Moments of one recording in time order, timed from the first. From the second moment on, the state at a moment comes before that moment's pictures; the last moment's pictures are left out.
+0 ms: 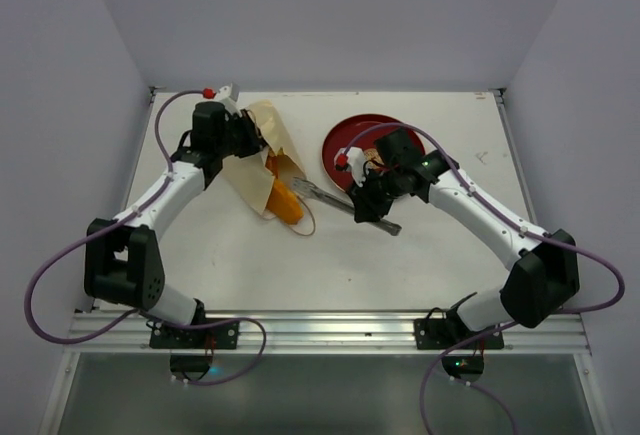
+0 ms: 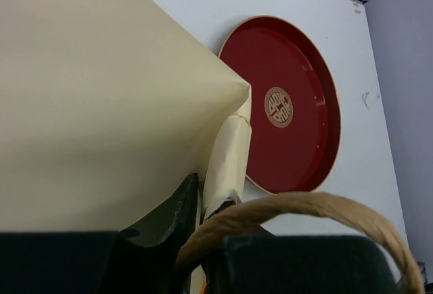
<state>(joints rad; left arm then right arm) -0.20 1.51 1.10 -0.06 0.28 -0.57 0.57 1.45 1.23 -0.83 -0.45 -0.37</state>
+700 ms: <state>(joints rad) -0.34 1.40 1.10 -0.34 0.03 -0.22 0.60 1.48 1.23 -0.88 -0.41 -0.39</state>
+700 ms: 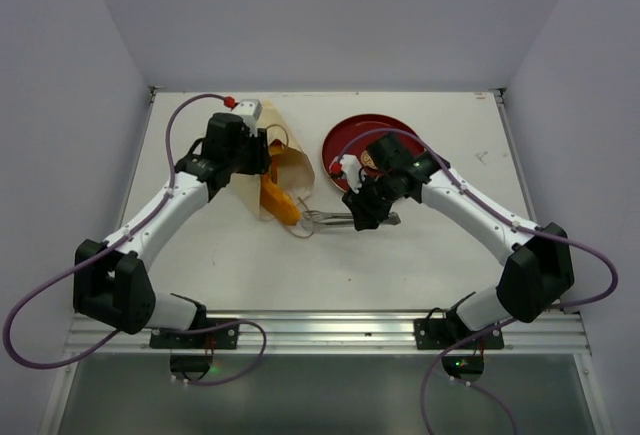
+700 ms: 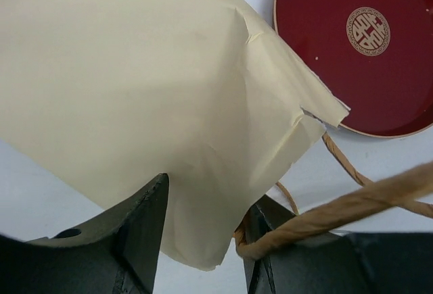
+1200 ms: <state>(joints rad) -0.35 1.32 1.08 -0.37 -0.03 -0.17 0.61 1.51 1.29 -0.89 -0.41 -0.38</state>
